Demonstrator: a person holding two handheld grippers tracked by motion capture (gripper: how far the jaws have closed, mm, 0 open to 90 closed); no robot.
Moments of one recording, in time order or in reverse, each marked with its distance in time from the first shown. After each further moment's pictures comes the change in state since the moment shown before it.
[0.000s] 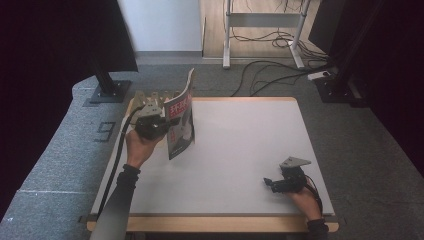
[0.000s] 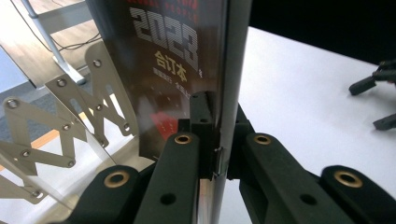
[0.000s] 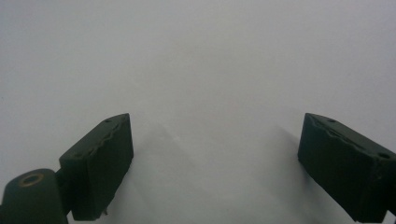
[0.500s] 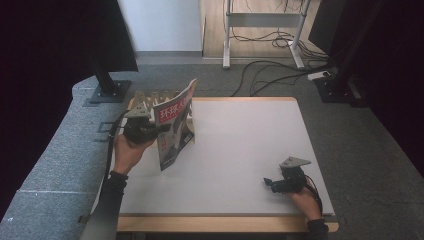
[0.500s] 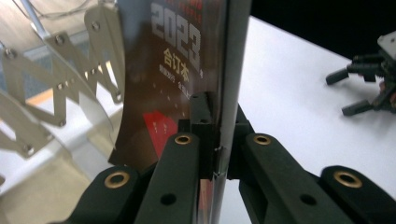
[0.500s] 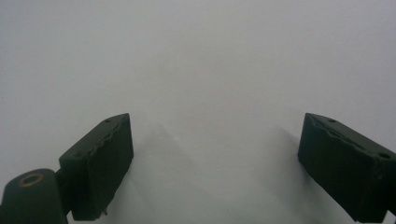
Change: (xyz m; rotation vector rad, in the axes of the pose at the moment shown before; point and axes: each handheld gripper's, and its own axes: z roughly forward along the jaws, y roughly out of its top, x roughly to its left) left arm 0.011 -0.007 -0.028 0.041 -0.062 -0.107; right arm 0.001 0.000 0.000 0.002 -0.001 0.006
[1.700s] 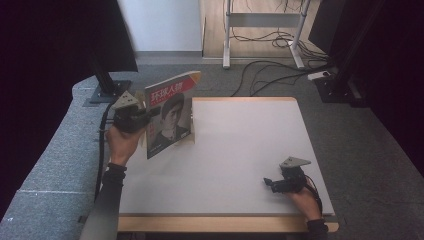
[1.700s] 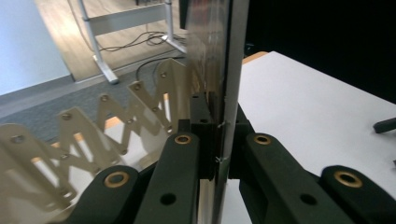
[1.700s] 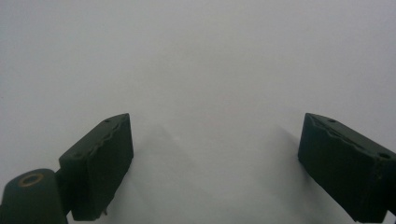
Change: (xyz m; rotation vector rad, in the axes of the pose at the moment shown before) left arm 0.012 0.017 -0.020 -0.114 0.166 -0.019; right arm 0.000 0.000 0.000 0.000 0.001 -0.005
